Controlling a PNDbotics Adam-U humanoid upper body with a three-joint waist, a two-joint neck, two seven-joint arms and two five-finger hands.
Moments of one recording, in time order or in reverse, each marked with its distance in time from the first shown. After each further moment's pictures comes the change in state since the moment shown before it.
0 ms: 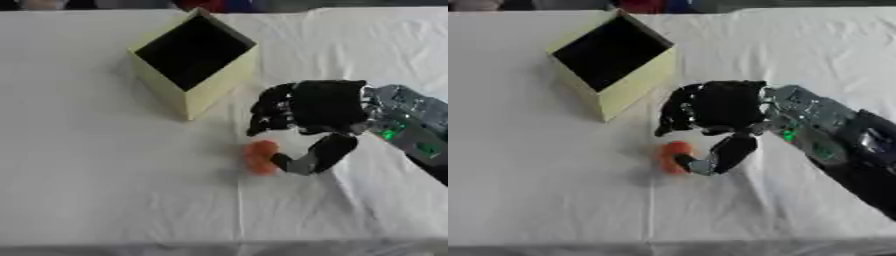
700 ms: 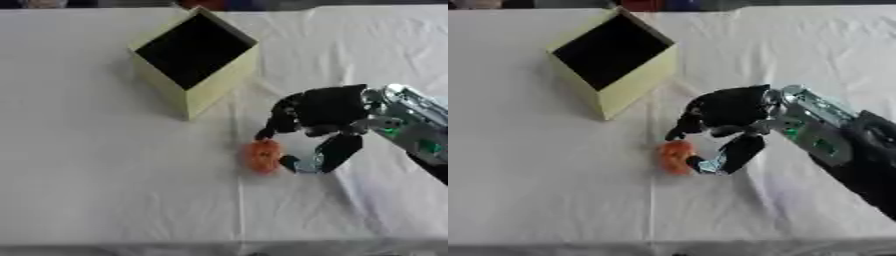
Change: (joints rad) left arm -0.001 -0.001 0.000 0.000 0.000 0.000 -0.002; right arm 0.008 0.001 -0.026 0.021 -0.134 0.050 0.167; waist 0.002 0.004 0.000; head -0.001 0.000
